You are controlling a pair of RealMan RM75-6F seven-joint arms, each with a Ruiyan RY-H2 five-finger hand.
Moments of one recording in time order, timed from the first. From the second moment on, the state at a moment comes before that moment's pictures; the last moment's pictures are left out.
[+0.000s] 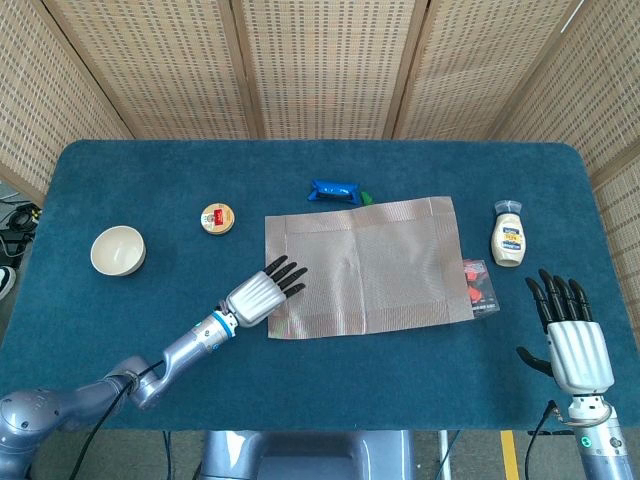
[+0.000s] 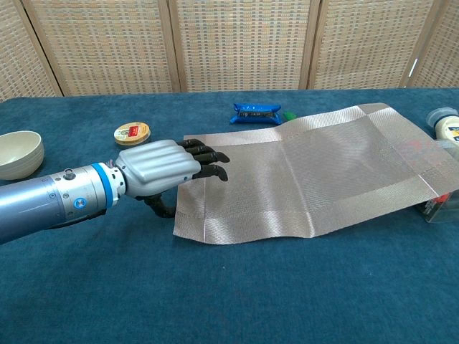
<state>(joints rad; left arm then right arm) -0.86 -1.81 -0.04 -0.96 1.64 0.90 0.16 0.12 -1.20 0.07 -1.60 -1.53 1.52 -0.14</state>
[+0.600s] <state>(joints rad) -0.86 -1.84 -0.03 -0.96 1.61 0.90 0.15 0.11 -1.19 0.07 -1.61 -1.56 1.54 -0.13</state>
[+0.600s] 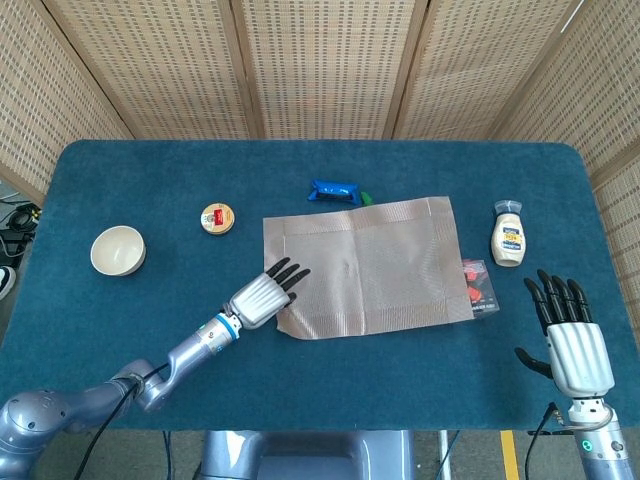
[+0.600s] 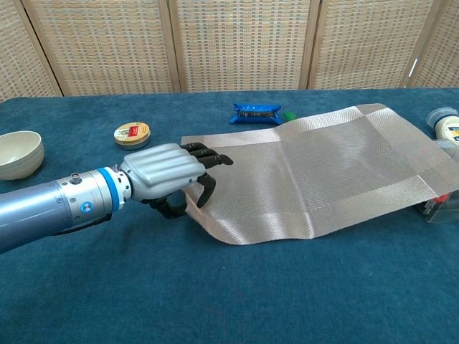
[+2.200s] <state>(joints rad) -0.64 -1.48 0.28 -1.10 1.97 1.34 0.13 0.09 -1.20 0.06 -1.65 -1.61 1.57 -0.19</state>
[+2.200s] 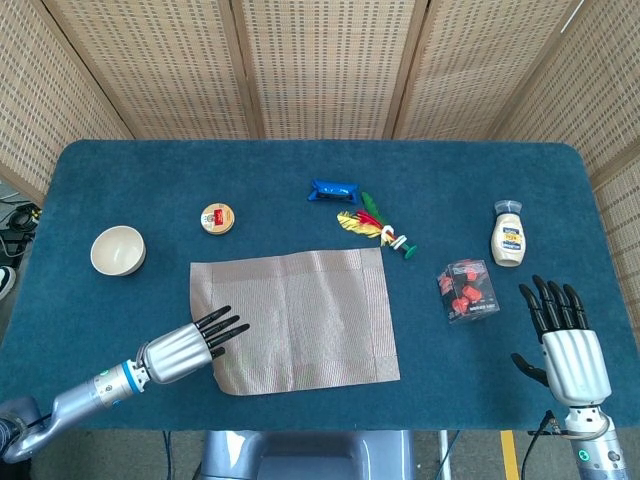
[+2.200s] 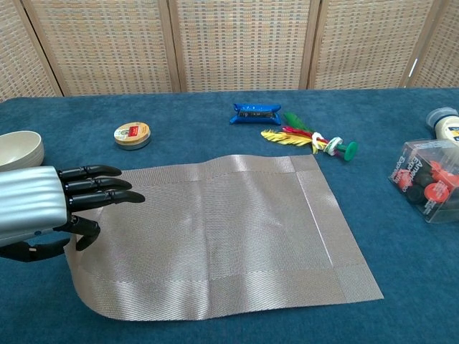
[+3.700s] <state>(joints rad) -0.52 -1.43 0.22 -0.94 1.83 1.53 -0.24 0.09 -1.19 0.06 -1.65 -1.61 1.56 -0.18</state>
